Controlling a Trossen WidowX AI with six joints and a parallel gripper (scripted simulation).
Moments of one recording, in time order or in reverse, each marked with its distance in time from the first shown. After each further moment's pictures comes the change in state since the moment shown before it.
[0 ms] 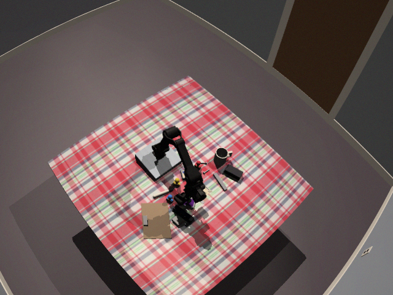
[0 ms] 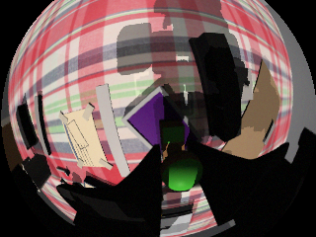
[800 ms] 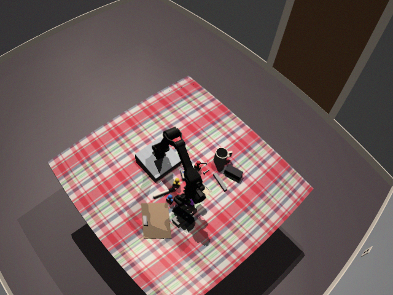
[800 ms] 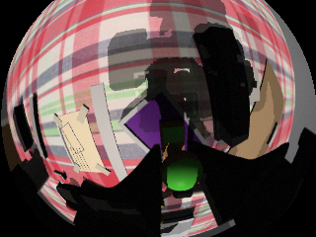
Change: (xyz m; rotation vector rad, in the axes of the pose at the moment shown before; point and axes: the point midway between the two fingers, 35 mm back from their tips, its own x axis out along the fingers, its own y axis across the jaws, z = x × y) arm 0.016 0.000 -0.001 0.000 0.000 0.000
